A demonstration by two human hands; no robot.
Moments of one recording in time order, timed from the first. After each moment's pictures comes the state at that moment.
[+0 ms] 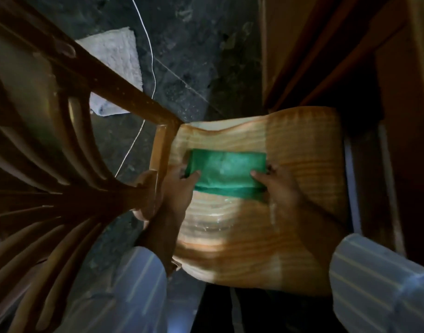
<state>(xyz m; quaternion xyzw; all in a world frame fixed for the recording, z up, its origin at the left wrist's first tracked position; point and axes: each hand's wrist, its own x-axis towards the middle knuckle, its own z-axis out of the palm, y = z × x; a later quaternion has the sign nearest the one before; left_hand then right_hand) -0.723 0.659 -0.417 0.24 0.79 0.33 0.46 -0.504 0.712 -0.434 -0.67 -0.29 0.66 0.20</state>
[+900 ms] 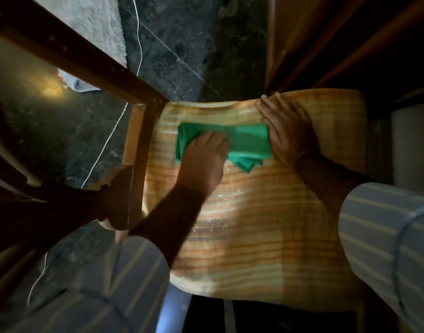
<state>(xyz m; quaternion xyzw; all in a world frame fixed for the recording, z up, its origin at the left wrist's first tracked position) -0.689 0.716 -0.466 0.74 0.64 0.04 0.17 -0.485 0.820 -0.502 -0.50 -0.85 0.15 0.01</state>
